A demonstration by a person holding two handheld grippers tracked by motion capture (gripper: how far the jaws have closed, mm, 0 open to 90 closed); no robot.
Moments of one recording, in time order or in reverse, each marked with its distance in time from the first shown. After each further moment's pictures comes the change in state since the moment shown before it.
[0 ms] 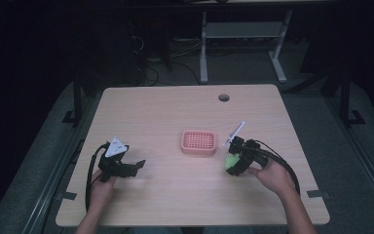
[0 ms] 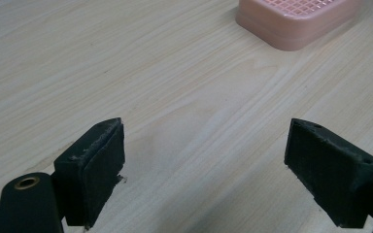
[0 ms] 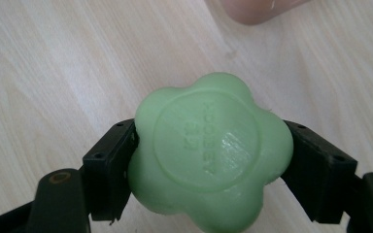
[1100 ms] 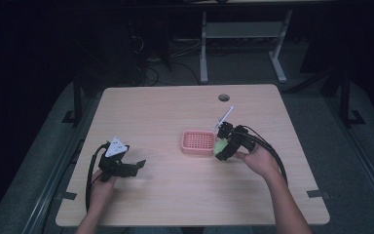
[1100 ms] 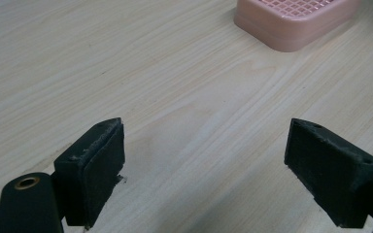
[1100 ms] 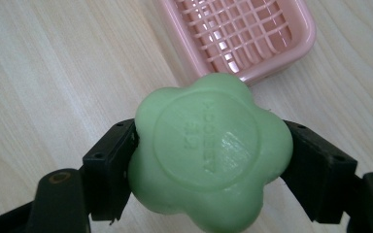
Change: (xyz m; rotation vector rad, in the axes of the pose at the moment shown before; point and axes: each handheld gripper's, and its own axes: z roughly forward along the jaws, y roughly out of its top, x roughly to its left) left arm 0.000 0.001 0.000 0.000 -0.006 -0.003; right arm -0.019 0.047 0.001 -0.037 -0.006 0.000
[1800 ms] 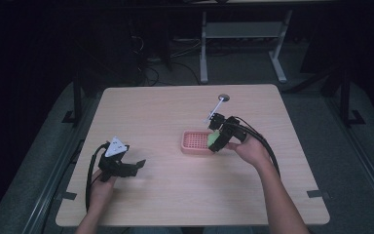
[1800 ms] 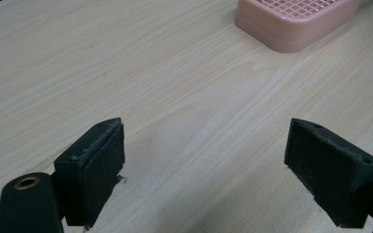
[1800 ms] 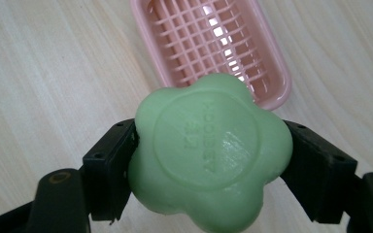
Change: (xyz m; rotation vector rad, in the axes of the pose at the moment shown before) left arm 0.000 0.000 0.000 -0.007 0.000 -0.007; right arm -0.008 0.033 -0.001 0.006 -0.012 -0.025
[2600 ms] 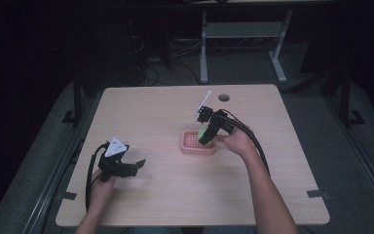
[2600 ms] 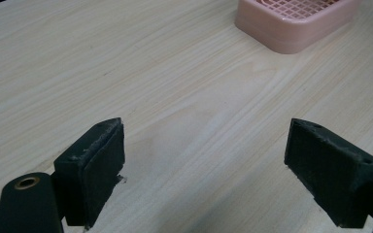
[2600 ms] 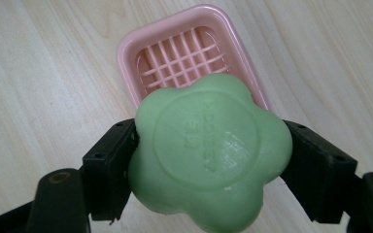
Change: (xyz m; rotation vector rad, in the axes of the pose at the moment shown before) left arm 0.001 0.000 -0.001 -0.002 0.001 0.006; right arm -0.008 0.038 0.015 0.005 0.007 -0.006
